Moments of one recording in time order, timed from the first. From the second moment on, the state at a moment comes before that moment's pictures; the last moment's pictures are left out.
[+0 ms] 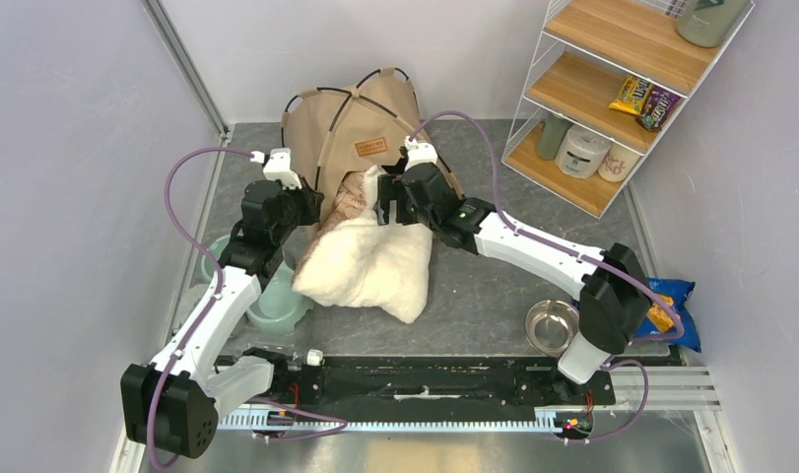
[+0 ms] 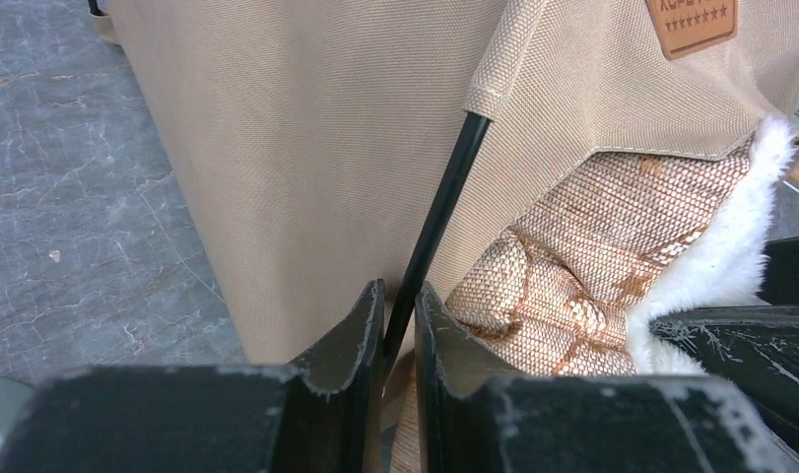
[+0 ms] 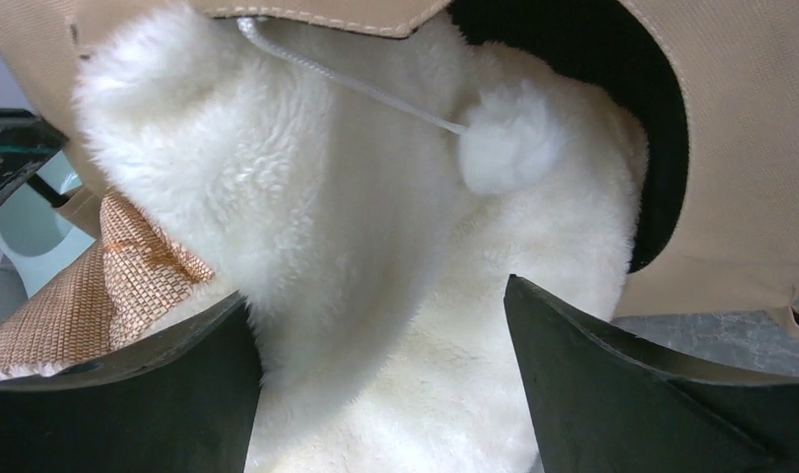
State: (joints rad) left arm -0.23 1.04 0.79 -0.06 0.01 -0.26; right arm 0.84 1.68 1.37 -0.24 0.29 0.48
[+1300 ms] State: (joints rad) left arm -0.23 1.04 0.79 -0.06 0.06 -0.26; right arm 0.82 1.57 1.33 -0.21 0.22 0.56
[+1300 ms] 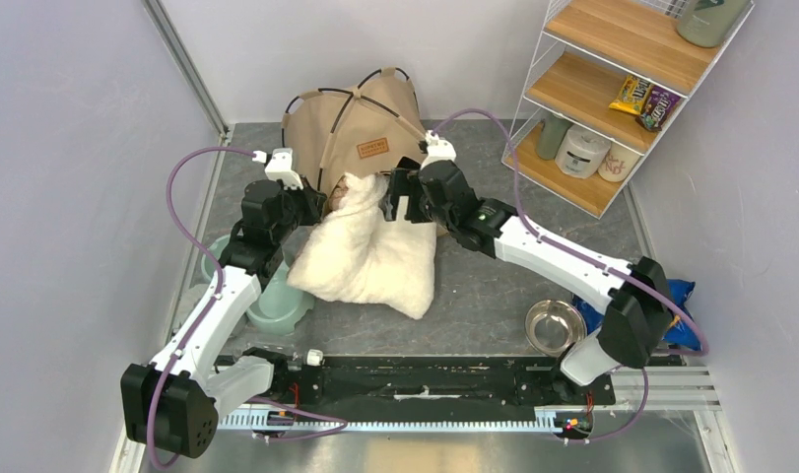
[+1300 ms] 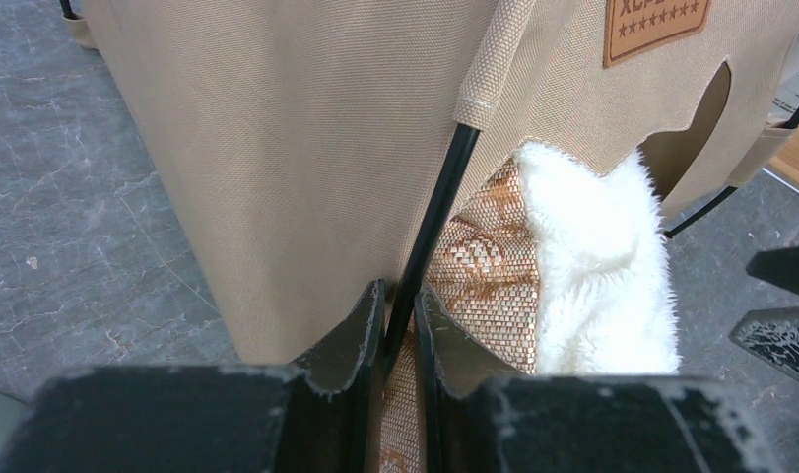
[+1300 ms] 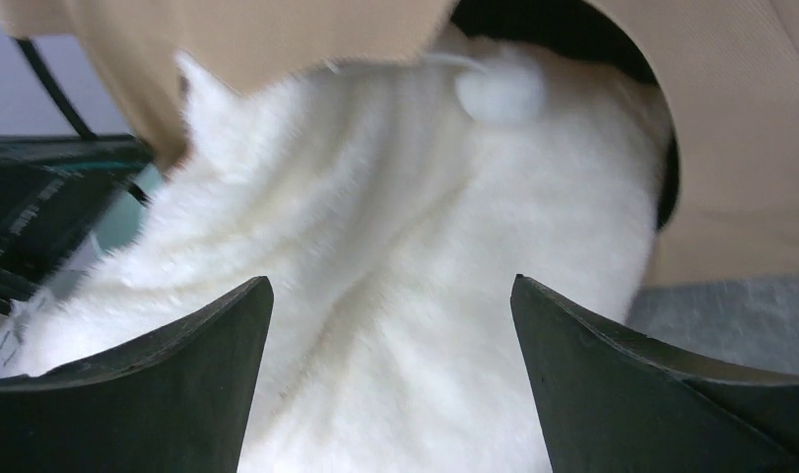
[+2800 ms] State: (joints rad) left arm -0.22 1.05 0.79 -0.05 0.07 -0.26; right arm 0.73 1.75 1.32 -0.10 0.32 0.23
